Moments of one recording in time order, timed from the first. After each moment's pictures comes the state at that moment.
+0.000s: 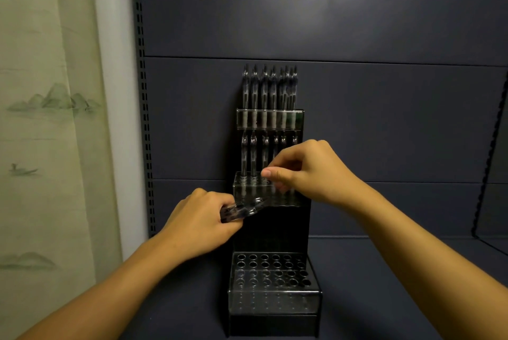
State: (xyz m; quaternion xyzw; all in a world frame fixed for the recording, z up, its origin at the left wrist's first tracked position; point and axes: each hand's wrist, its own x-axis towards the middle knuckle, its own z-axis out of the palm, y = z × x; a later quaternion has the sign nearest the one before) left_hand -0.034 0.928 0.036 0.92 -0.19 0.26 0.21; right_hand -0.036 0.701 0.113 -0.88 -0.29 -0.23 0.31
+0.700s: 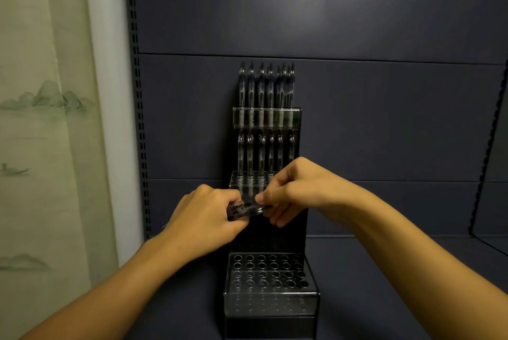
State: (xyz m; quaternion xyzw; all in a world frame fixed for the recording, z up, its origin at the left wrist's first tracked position) left_hand -0.039 0.912 0.044 0.92 -0.21 0.29 0.18; right_hand -0.049 0.708 0.105 -0.86 -0.19 0.04 0.48
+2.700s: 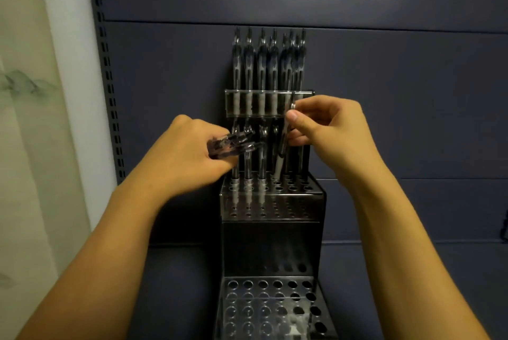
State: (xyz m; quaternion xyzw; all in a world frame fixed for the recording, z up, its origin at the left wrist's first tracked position) left_hand 0.026 0.925 0.113 0.87 -0.26 0.33 0.25; right_hand 0.038 0.692 0.123 -0.74 -0.20 -0.32 0.57
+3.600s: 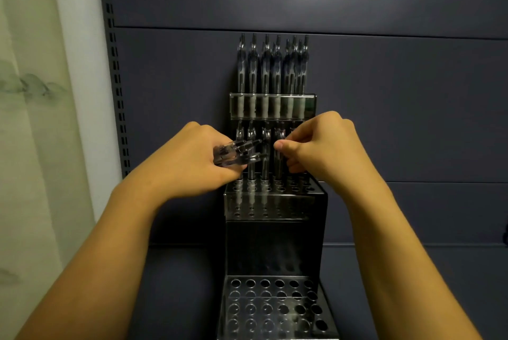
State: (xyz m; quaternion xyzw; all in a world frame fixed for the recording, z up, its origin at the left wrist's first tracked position) left_hand 0.008 0.923 0.119 0.91 -0.25 0.23 0.25; right_hand 0.022 0.706 0.123 -0.87 -0.10 -0.29 0.39
